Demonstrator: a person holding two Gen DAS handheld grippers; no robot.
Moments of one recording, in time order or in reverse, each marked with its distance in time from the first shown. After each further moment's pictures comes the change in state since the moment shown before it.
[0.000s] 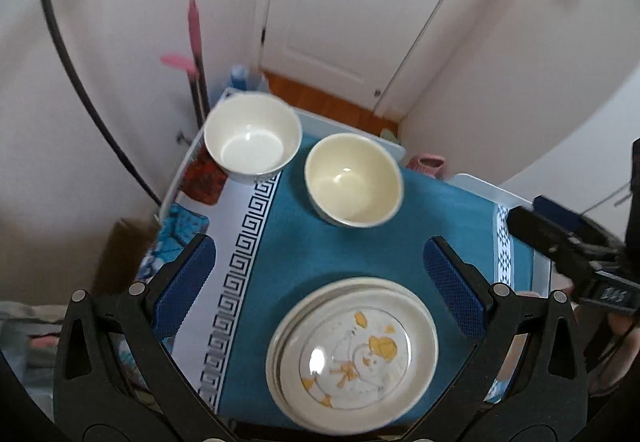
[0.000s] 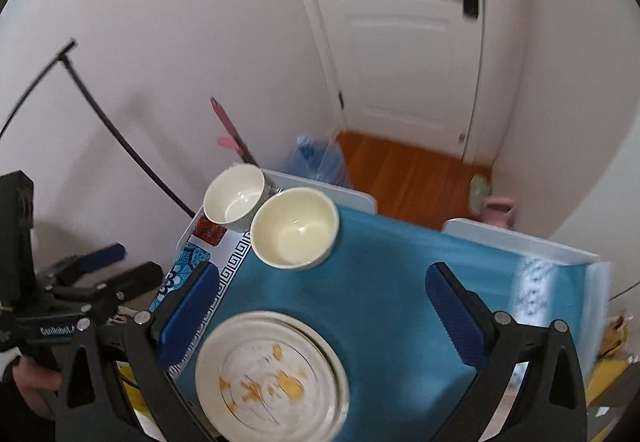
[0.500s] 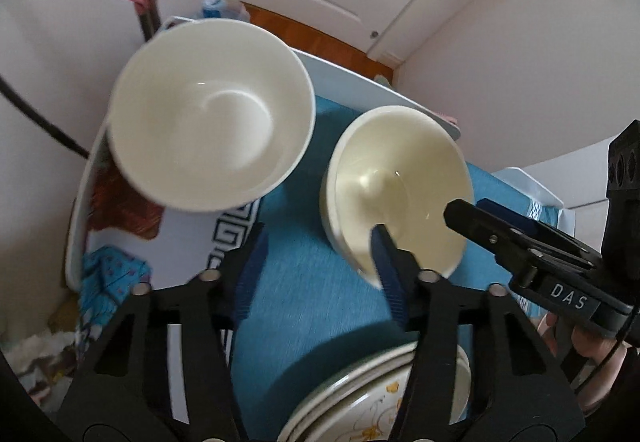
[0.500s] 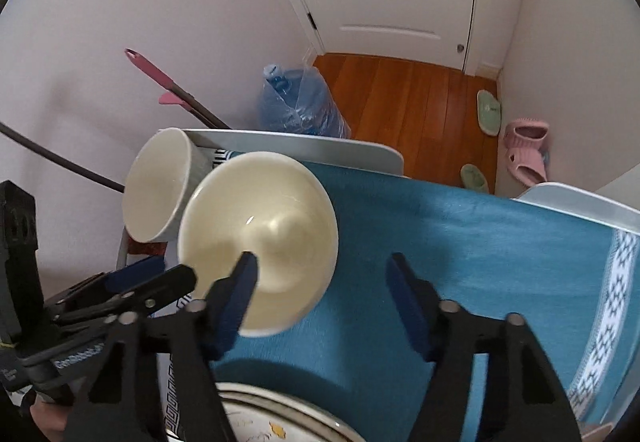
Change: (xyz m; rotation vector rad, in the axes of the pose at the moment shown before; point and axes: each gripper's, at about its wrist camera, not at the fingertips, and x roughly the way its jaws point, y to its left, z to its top) left arm 0.145 0.018 0.029 -0.008 0.234 -0.076; right arm 0.157 -0.019 0.019 0.173 0.258 -0.019
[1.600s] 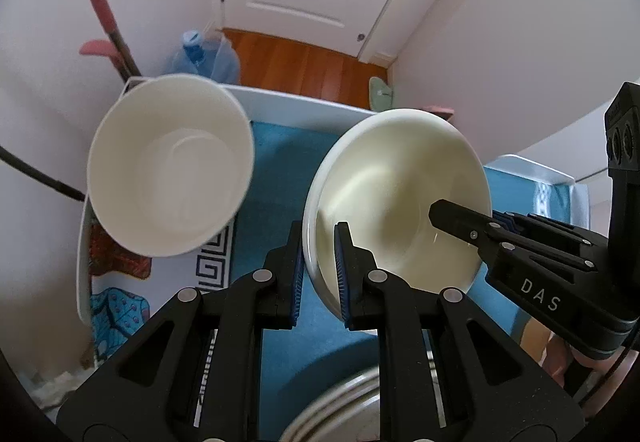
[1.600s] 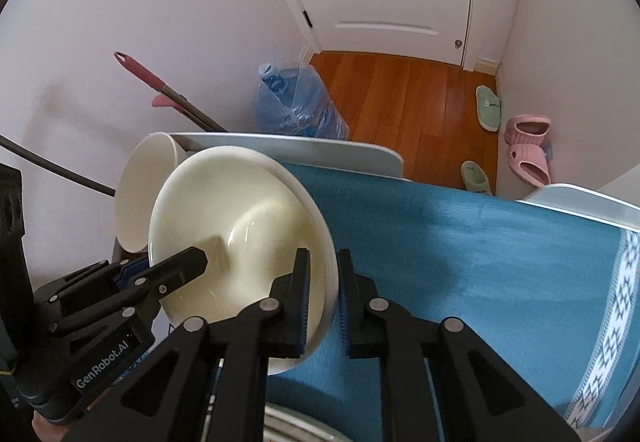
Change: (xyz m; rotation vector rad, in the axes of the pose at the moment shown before) left arm -0.017 -0.046 0.007 0.152 -0.051 0.069; right arm 0.000 -0.002 0.002 0.020 -0.012 0.004
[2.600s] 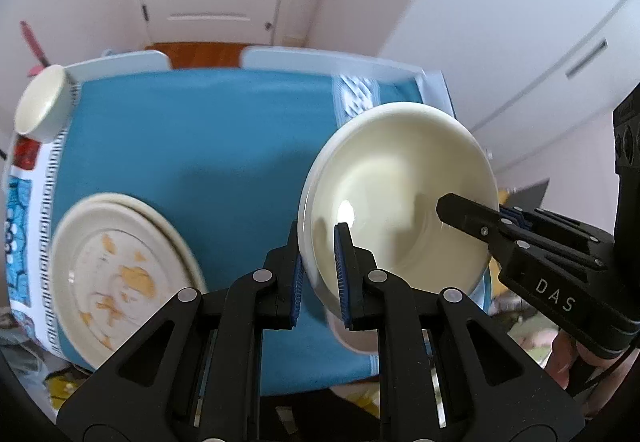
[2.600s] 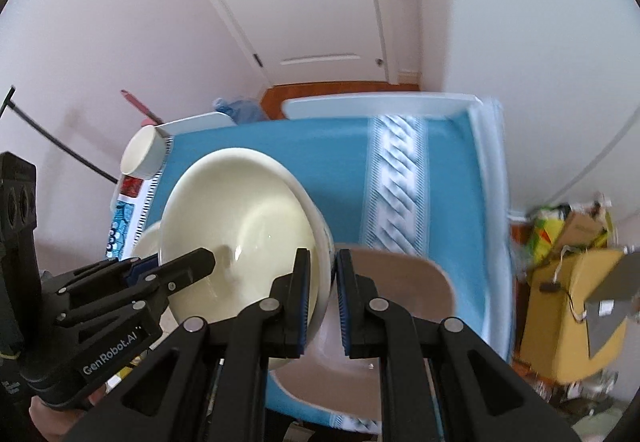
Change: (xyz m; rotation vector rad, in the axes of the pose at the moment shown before) left arm -0.049 -0.271 -0.157 0.173 0.014 -0.084; right arm -0.201 -0.173 -0.182 0.096 -0.142 -0.063
